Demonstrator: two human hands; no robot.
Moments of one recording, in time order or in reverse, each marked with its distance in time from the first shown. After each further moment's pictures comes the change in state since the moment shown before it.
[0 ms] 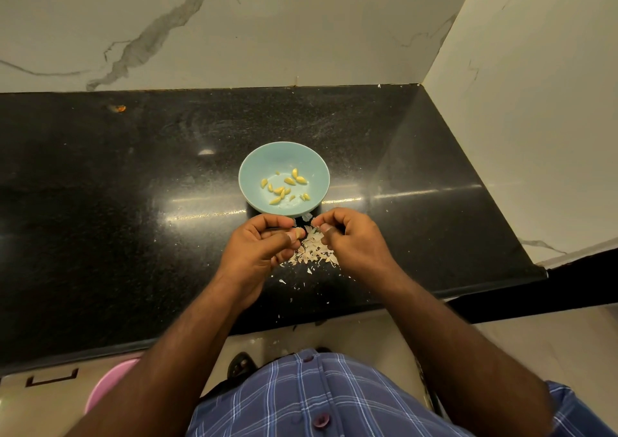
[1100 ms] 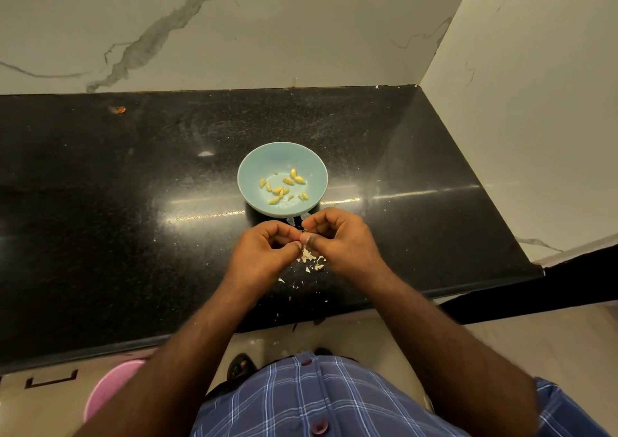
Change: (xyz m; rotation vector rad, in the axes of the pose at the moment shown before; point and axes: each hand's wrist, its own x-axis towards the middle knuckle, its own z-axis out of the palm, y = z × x) left_hand -0.008 -0.006 0.005 0.520 0.041 0.163; right_hand -0.004 0.003 0.010 0.110 -0.059 -0.082
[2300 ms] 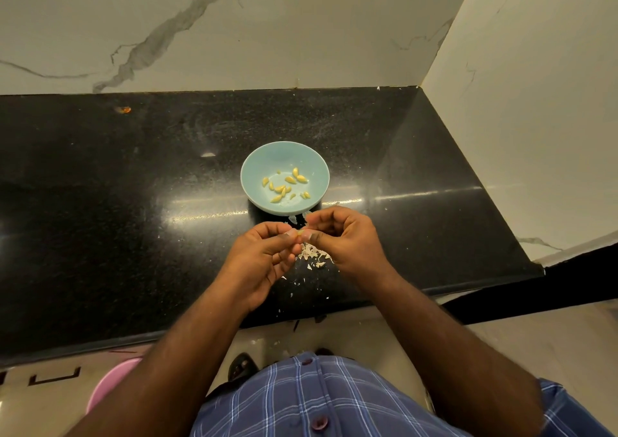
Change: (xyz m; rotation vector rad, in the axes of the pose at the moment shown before) left_hand -0.007 0.009 -0.002 -0.646 -0.050 -0.366; right_hand -0.008 0.001 -0.002 0.247 0.014 -0.073
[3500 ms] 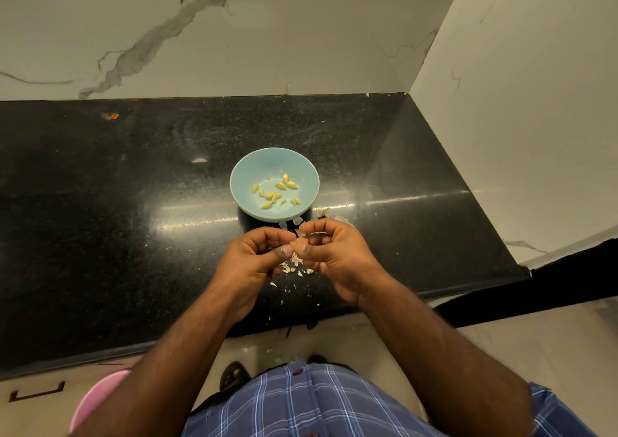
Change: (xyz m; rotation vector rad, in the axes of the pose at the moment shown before) left_hand 0.007 -0.011 -0.007 0.218 -0.078 0.187; right_hand -0.002 -0.010 0.003 0.290 -0.002 0.402
